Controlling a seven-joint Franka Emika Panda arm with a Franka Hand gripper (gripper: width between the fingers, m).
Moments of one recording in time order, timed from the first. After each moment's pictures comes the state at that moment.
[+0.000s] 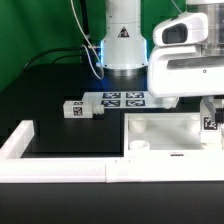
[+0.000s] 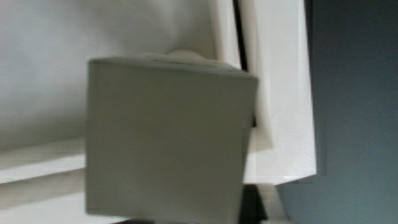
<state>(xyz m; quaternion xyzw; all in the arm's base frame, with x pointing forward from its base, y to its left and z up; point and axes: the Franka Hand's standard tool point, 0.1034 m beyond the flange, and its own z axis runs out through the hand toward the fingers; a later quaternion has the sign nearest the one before) 0.652 0.105 0.078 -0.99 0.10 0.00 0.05</state>
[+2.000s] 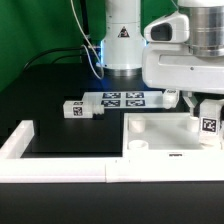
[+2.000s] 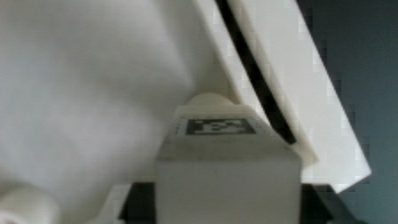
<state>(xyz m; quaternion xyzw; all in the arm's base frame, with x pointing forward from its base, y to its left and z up) 0.637 0.103 0.076 -0.94 0.35 0.02 0.04</state>
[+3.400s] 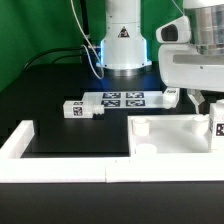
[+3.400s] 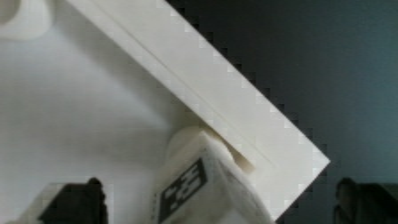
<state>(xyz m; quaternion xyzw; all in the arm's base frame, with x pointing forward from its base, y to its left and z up) 0.634 0.118 0.077 -0.93 0.35 0.03 0.08</state>
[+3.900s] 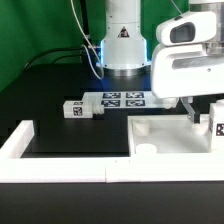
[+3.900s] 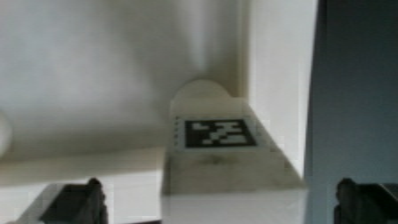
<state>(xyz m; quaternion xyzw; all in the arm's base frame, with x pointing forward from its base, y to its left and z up) 0.643 0.111 0.076 -1.00 0.05 -0.02 0.04</state>
